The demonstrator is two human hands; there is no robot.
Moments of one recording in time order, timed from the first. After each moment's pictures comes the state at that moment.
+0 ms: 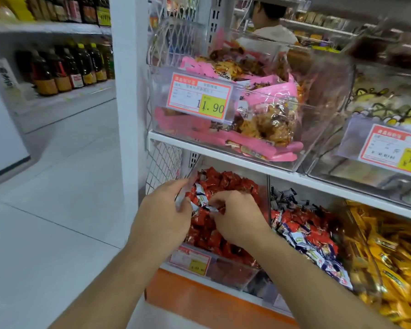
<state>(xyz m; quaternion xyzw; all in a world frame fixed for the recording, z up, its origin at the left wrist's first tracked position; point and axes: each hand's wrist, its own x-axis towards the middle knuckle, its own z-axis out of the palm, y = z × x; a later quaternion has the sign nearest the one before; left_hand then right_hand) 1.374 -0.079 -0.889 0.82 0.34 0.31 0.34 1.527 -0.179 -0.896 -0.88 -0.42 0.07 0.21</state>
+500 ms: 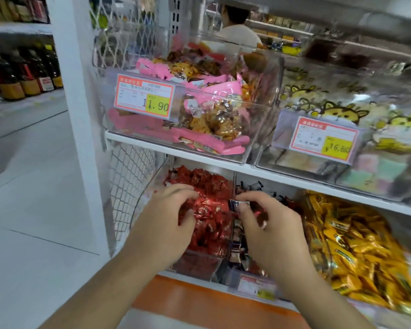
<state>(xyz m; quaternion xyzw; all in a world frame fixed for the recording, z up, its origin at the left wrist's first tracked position) 1.395 -0.126 -0.881 0.89 0.20 0.28 0.29 1.509 -0.302 -0.847 -0.86 -0.33 -0.03 0.38</state>
